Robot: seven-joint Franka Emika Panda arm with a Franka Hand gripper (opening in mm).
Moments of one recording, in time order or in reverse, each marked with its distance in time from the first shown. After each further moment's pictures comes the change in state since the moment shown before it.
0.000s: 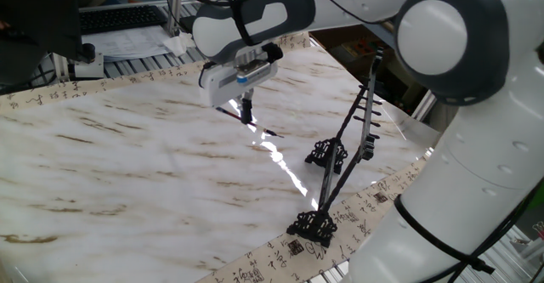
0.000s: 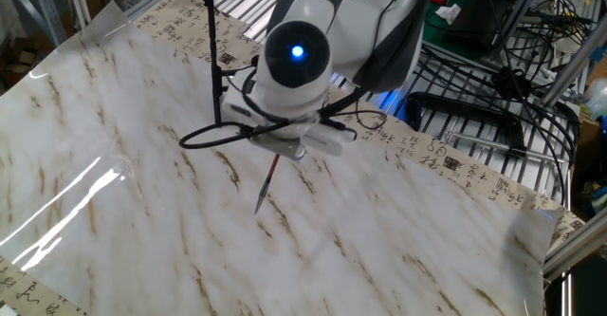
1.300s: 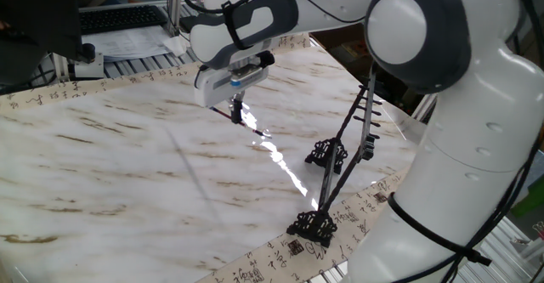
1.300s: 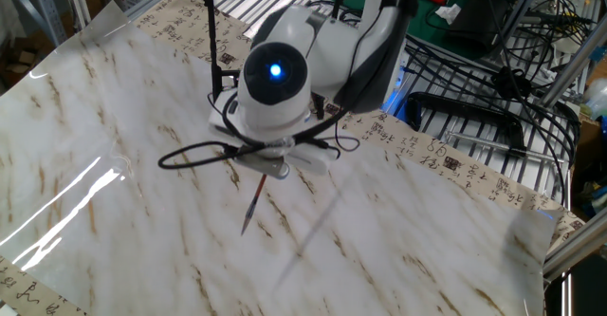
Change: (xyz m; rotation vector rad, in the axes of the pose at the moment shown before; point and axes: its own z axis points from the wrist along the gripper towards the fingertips) arm -0.042 -0.012 0.019 -0.025 -0.065 -0.012
